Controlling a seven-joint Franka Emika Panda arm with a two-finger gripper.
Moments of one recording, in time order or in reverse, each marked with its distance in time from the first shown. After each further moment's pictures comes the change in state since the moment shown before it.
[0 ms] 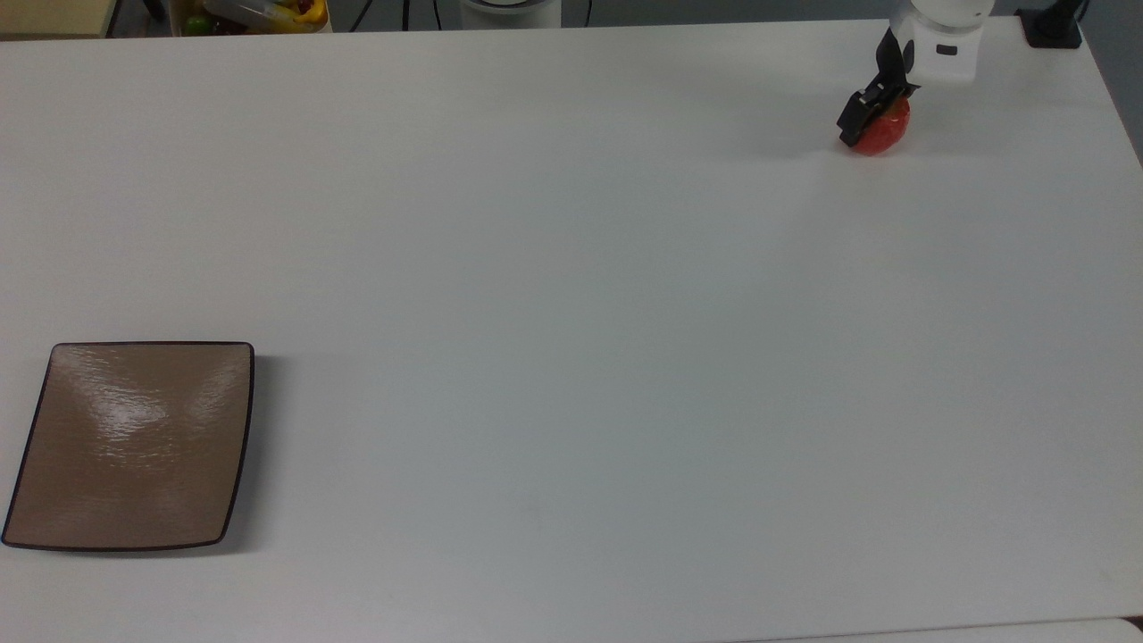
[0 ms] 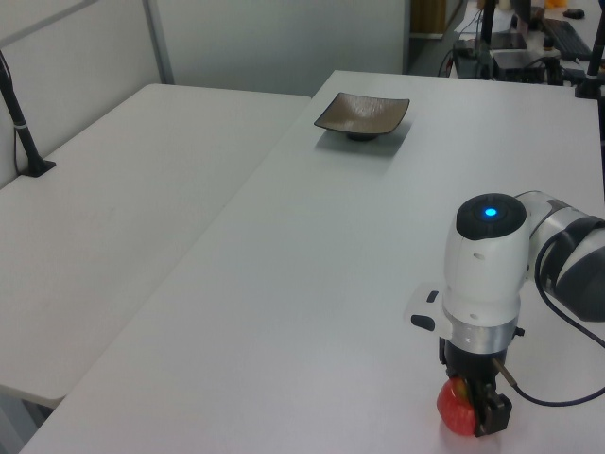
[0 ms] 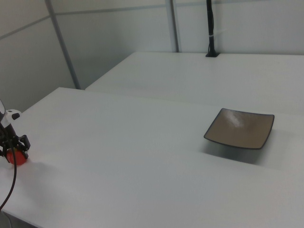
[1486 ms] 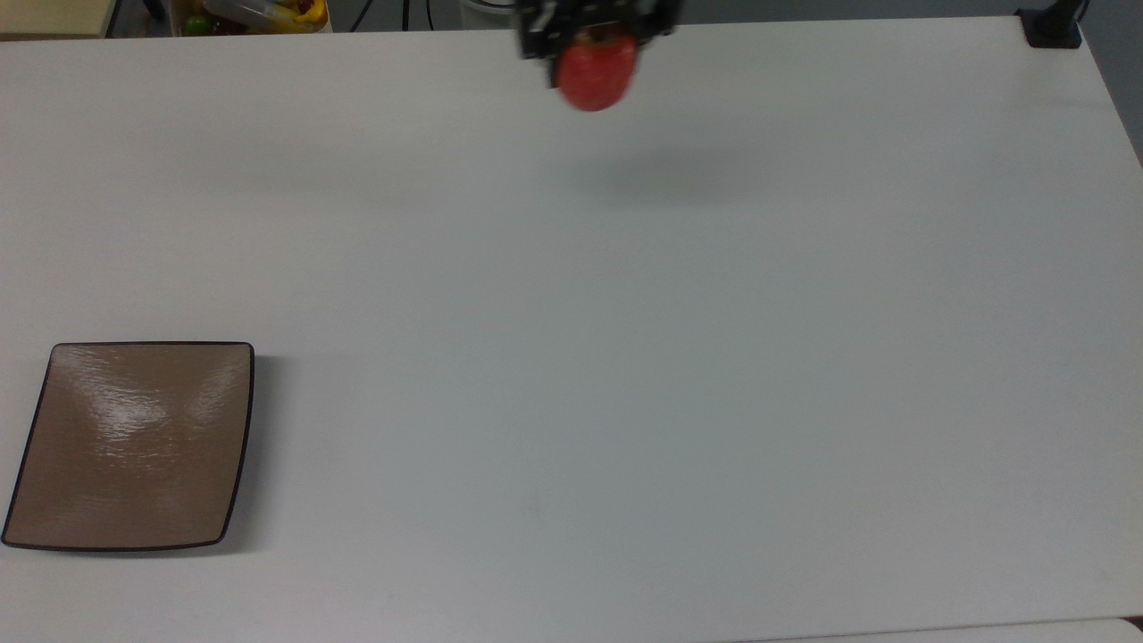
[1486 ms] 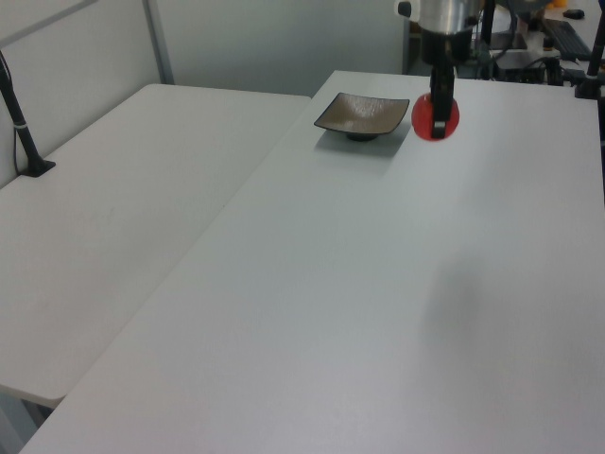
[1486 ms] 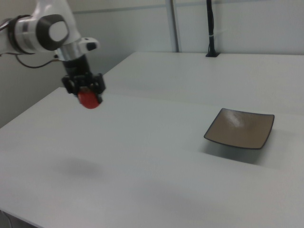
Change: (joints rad) arm -0.443 -0.405 -0.250 0.112 0.110 -0.442 -0.314
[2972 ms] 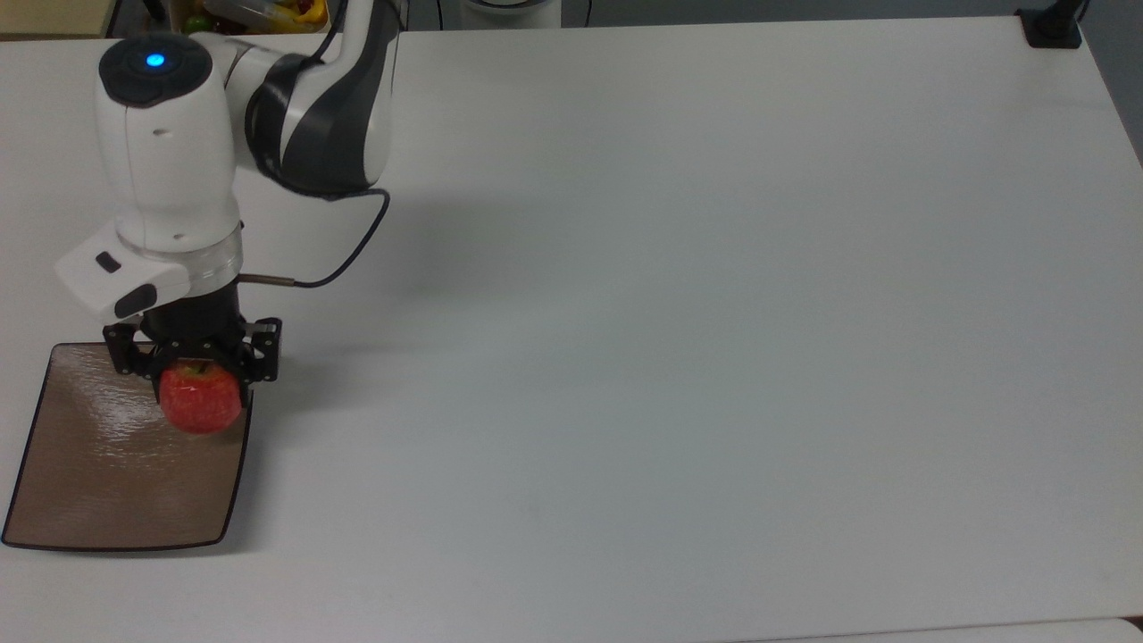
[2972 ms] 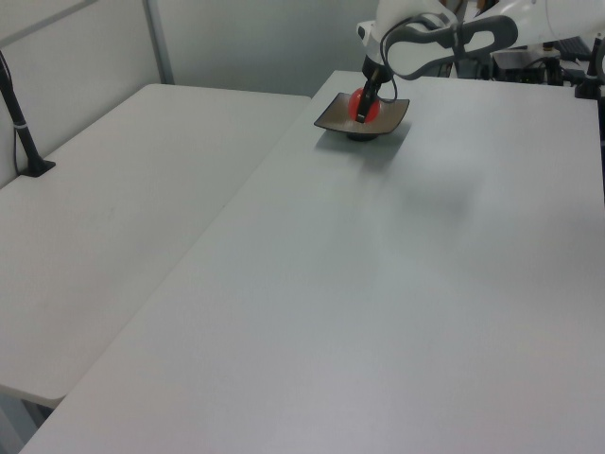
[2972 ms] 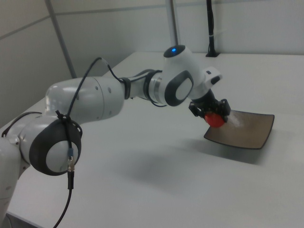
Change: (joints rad) arm -0.368 0.747 -0.145 0.543 0.017 0.583 -0.269
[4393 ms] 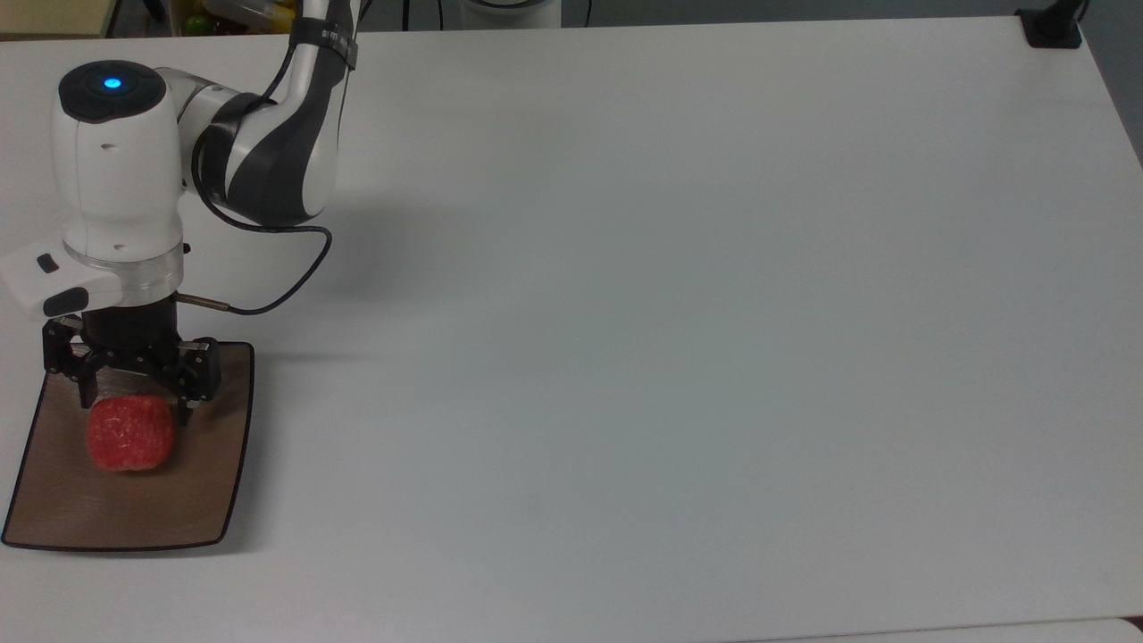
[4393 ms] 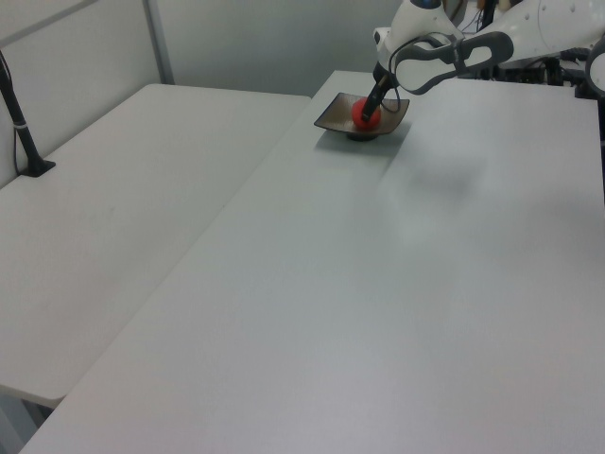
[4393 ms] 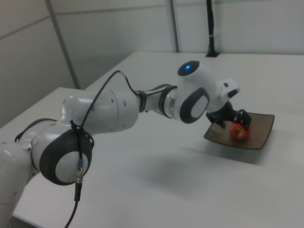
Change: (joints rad) arm -0.080 0.072 0.000 0.007 0.001 0.173 0.067
